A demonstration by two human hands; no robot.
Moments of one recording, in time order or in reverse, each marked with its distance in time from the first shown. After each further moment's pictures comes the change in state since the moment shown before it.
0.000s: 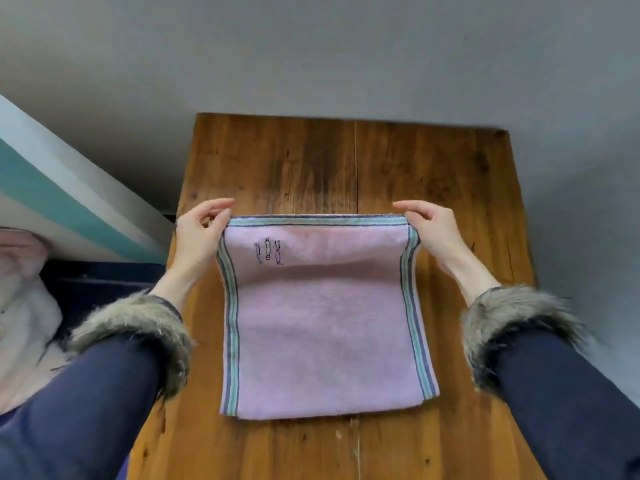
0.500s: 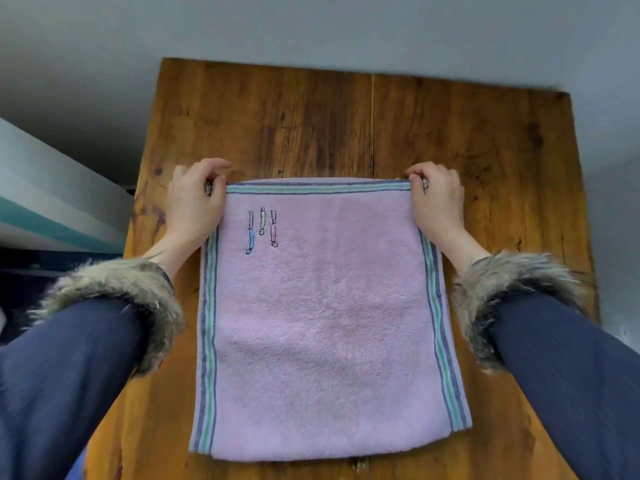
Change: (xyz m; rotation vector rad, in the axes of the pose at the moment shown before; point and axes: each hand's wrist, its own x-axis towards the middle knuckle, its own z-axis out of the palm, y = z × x) left_hand 0.074 -0.068 0.046 0.482 0.025 0.291; right_hand 0.093 0.061 0.050 -0.549 0.267 -0.247
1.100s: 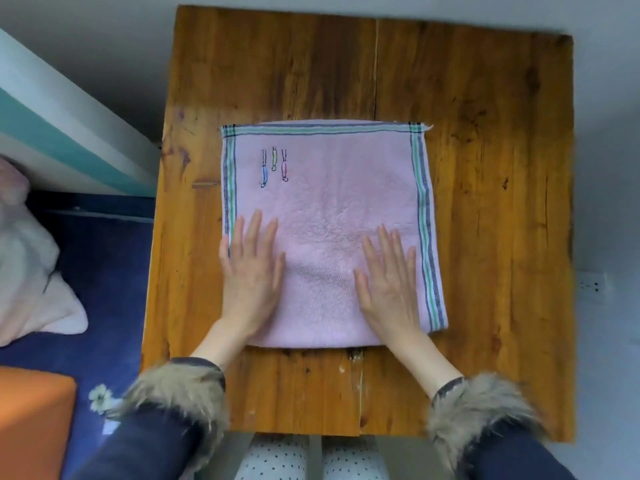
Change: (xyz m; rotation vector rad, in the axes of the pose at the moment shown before) left_hand -0.205 0.060 -0.014 0.273 -0.254 0.025; right_hand -0.236 -0.022 -0.007 -0.084 -0.178 -0.245
